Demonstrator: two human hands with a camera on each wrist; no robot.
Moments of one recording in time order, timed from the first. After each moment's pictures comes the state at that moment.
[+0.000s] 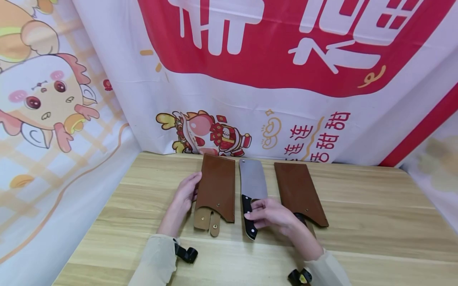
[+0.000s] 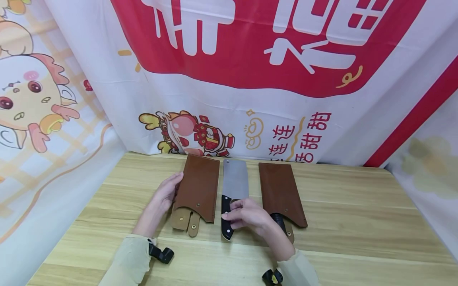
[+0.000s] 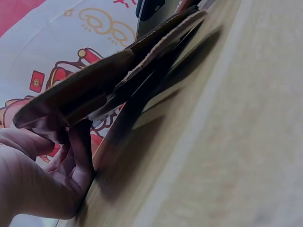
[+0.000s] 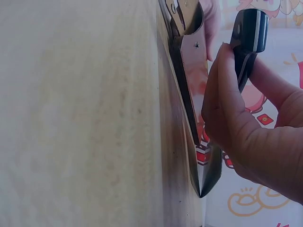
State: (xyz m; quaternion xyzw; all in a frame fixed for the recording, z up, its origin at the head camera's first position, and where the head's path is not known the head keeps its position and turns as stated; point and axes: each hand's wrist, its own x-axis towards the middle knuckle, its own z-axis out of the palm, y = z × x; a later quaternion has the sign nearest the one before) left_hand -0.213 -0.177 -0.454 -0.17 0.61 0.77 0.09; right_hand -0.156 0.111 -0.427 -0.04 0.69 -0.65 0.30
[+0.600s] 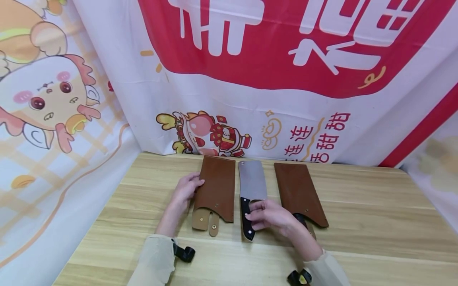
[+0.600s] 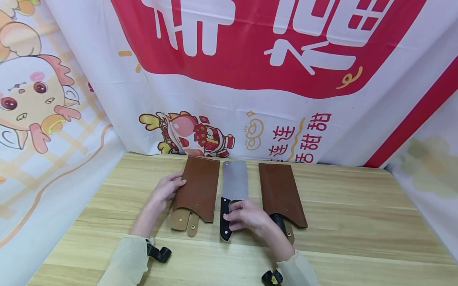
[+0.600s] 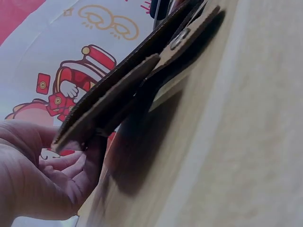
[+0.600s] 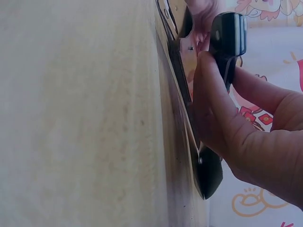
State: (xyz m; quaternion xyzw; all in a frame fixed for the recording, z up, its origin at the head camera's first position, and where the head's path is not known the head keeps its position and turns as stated) left_hand -0.215 -0.181 -0.447 -0.12 0.72 0.68 0.08; right_hand -0.155 0.111 -0.429 -0.06 0.68 -0.66 0.32
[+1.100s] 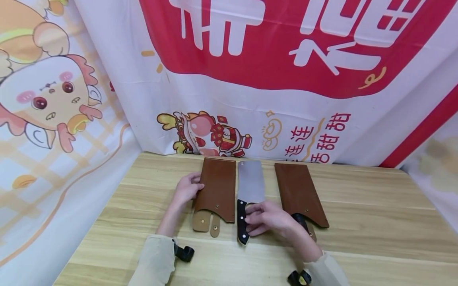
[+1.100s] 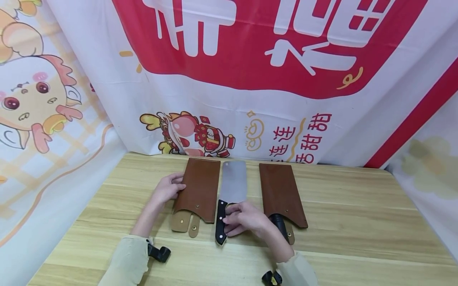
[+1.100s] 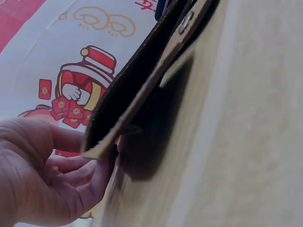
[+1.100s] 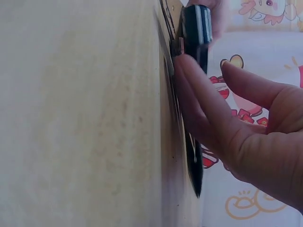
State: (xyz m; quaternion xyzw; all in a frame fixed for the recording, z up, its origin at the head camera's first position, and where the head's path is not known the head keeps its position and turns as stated) left_hand -0.208 -0.180 -0.440 -0.08 0.81 0.58 0.04; right_hand -0.151 0.108 -0.428 -0.08 0.69 -0.64 0.33
